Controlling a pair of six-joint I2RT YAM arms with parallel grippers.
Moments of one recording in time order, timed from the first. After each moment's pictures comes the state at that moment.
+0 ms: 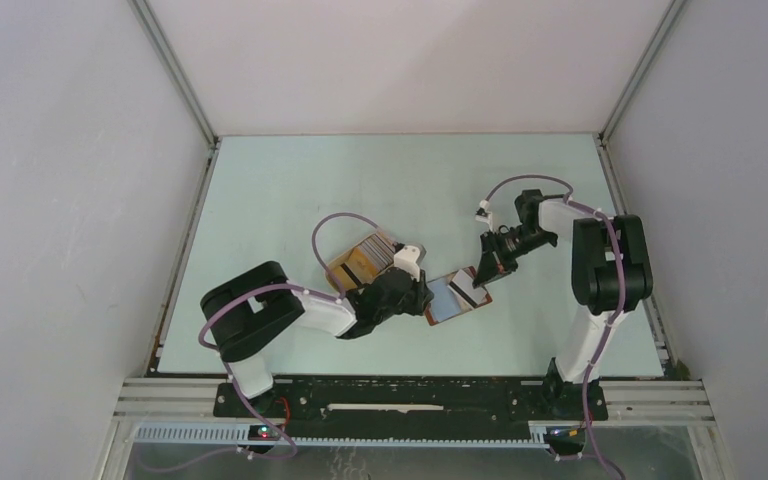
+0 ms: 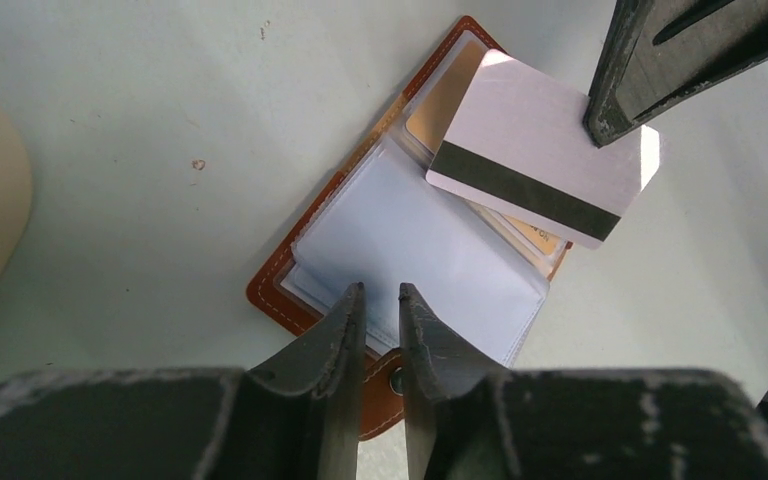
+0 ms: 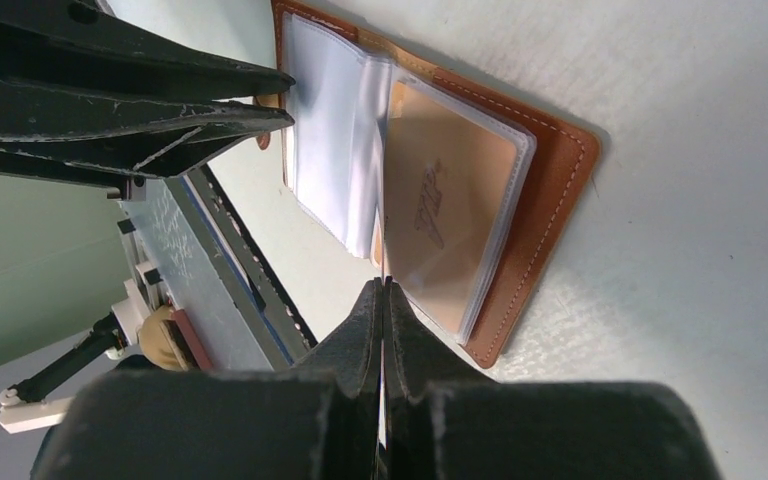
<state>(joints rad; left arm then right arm) -1.02 1.74 0.64 0.59 -0.19 -0.57 0.09 1.88 1.15 -0.90 -0.87 -0.39</state>
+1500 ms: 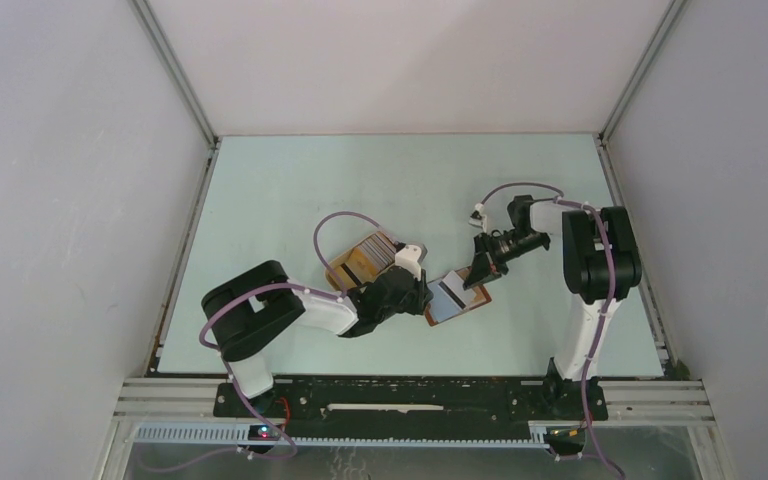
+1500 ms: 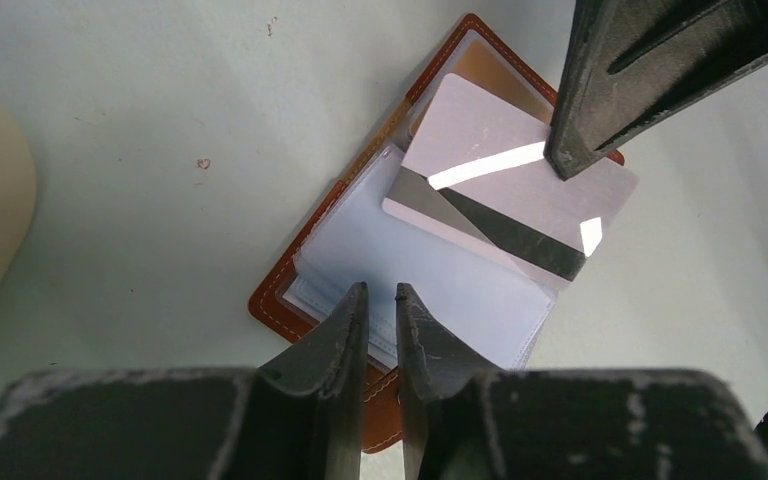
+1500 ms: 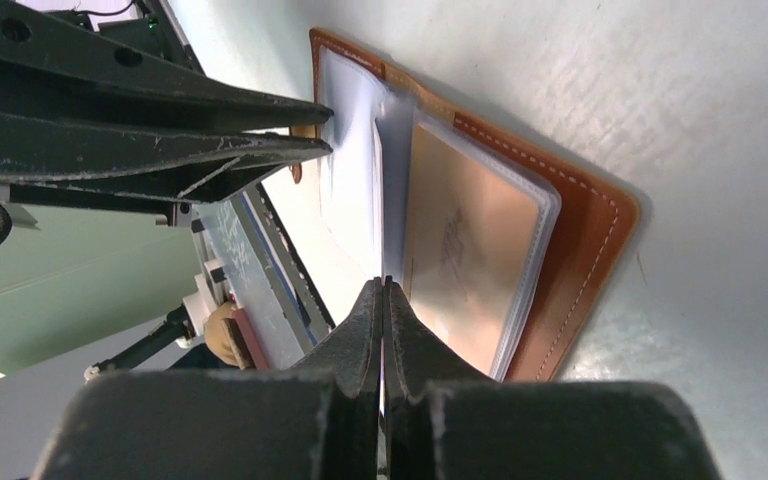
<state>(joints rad) -1.02 1.75 0.67 0.54 -0.20 -0.57 0.10 1.98 1.15 -0.87 -1.00 -0.34</state>
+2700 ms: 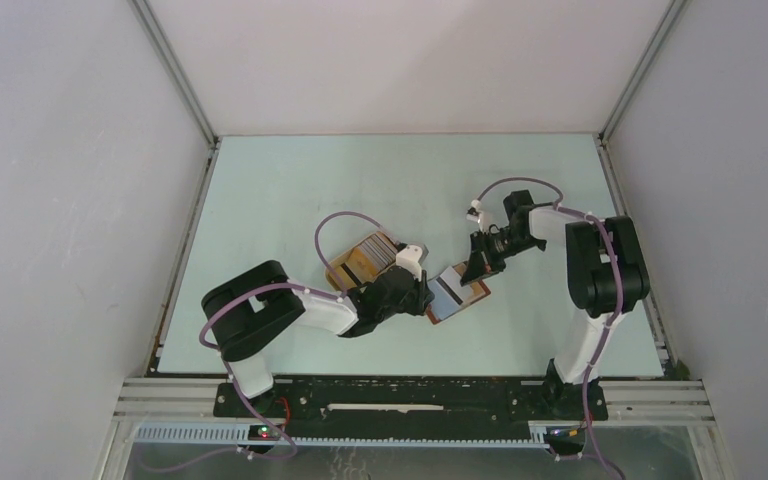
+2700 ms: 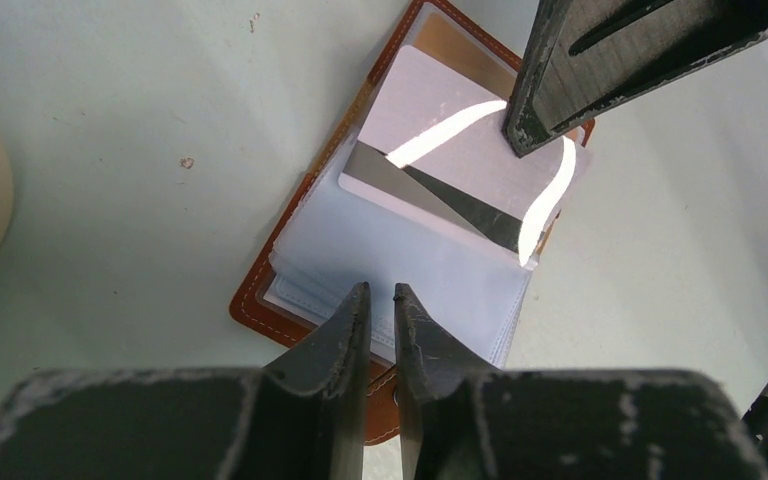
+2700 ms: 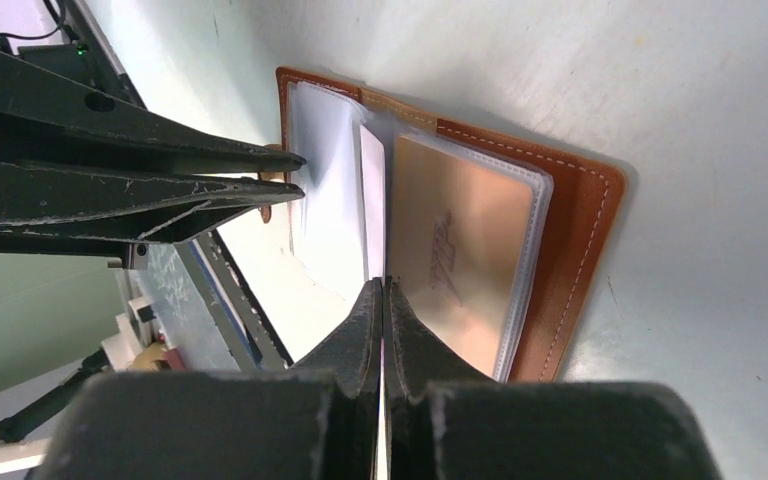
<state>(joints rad) -1.02 1.75 0.67 0.54 -0.18 -0.57 0.14 1.89 1.08 -0.67 -0.90 -0.22</state>
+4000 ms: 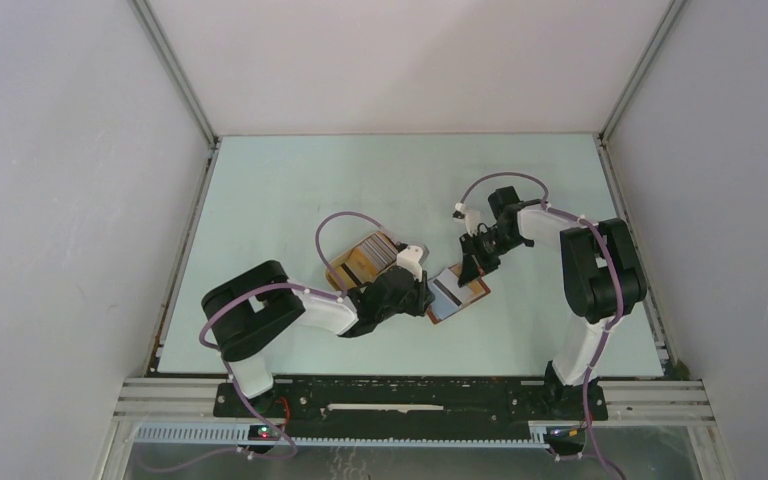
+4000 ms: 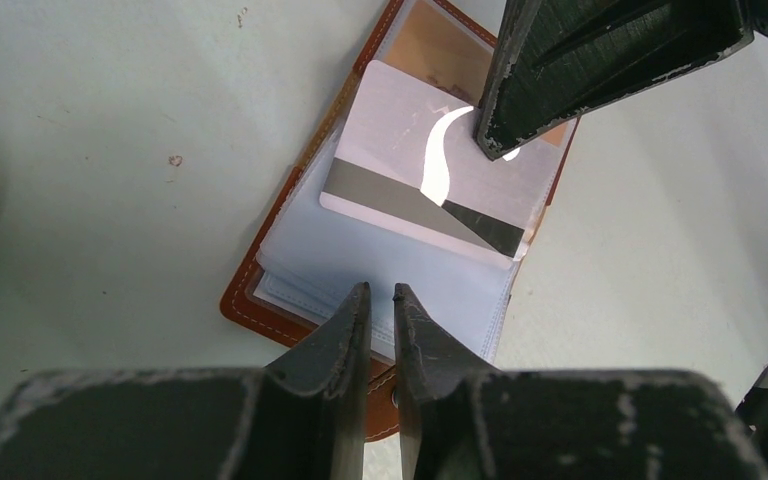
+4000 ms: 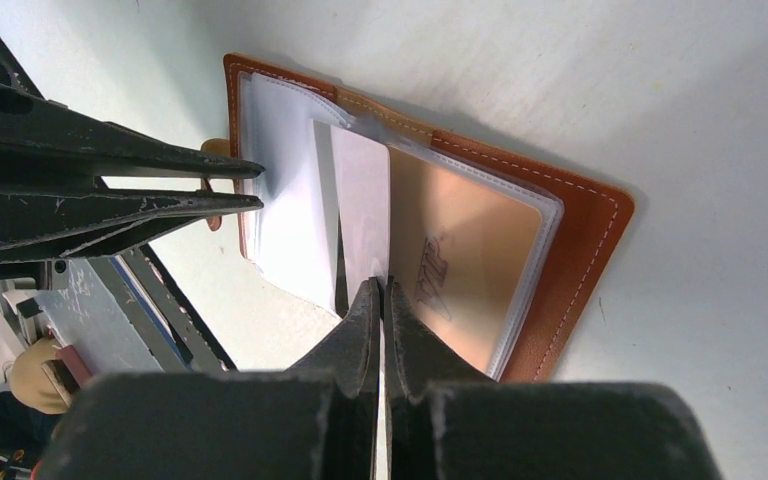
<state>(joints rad) -1.02 1.75 0.67 0.54 -0.17 -0.57 0.25 1.85 1.11 -0.68 -0.71 -0.28</state>
